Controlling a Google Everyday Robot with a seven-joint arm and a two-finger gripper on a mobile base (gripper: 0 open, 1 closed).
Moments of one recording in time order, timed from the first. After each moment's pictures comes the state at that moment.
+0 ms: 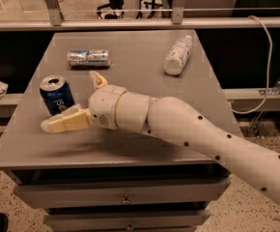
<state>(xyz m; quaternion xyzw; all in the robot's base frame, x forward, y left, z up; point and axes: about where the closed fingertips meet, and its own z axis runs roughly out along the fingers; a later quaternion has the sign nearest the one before) 0.514 0.157 0.888 -0.40 0.61 0.37 0.57</state>
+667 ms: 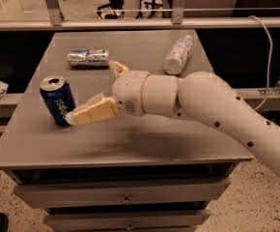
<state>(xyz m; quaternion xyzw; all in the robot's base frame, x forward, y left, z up) 0.512 0.104 0.910 -0.43 0.63 0.35 0.54</state>
